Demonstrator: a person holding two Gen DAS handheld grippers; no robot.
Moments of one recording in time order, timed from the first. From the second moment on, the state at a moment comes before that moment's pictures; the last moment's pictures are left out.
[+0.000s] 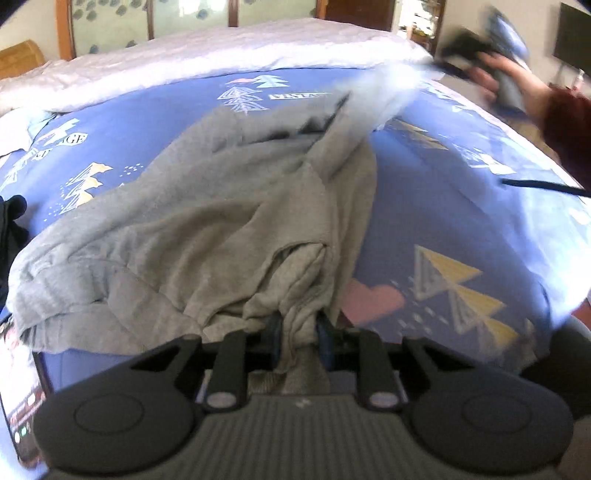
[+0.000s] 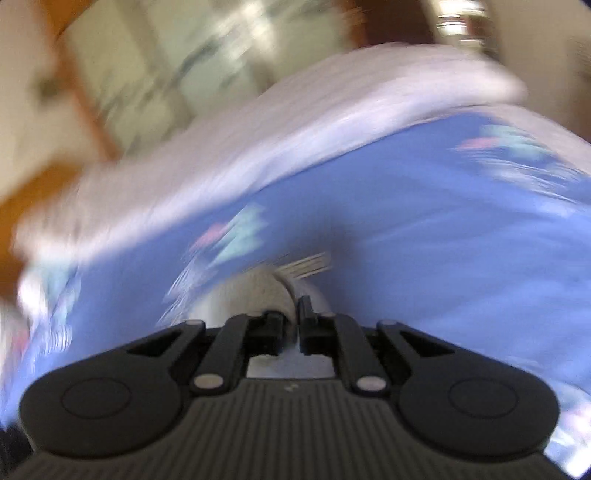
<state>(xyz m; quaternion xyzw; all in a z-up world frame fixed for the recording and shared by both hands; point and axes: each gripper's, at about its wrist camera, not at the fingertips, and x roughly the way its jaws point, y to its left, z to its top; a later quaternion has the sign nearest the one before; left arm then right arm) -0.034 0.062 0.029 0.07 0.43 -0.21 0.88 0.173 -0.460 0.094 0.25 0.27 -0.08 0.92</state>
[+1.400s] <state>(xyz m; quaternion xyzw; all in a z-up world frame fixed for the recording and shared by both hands) -0.095 0.076 0.028 0.11 0.50 -0.18 0.84 0.057 -0.459 0.070 -0.02 0.38 -0.12 0.92</state>
